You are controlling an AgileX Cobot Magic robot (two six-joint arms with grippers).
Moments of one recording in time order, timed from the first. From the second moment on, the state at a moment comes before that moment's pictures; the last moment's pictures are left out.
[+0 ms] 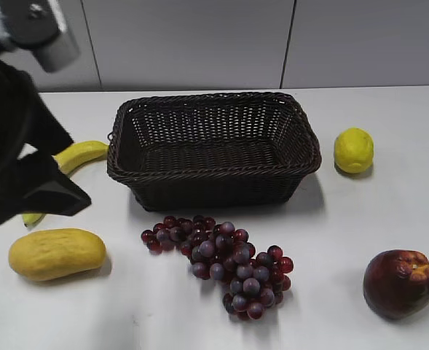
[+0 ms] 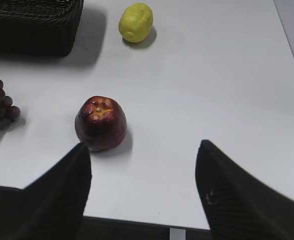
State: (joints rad) left arm -0.66 1.24 -1.02 -0.20 0.96 0.75; right arm 0.15 -0.01 -0.50 0.06 1.04 -0.06
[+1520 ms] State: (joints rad) left arm -0.96 1.99 -1.16 -0.05 0.45 1.35; right arm 0.15 -0.01 -0.50 0.06 1.04 -0.06
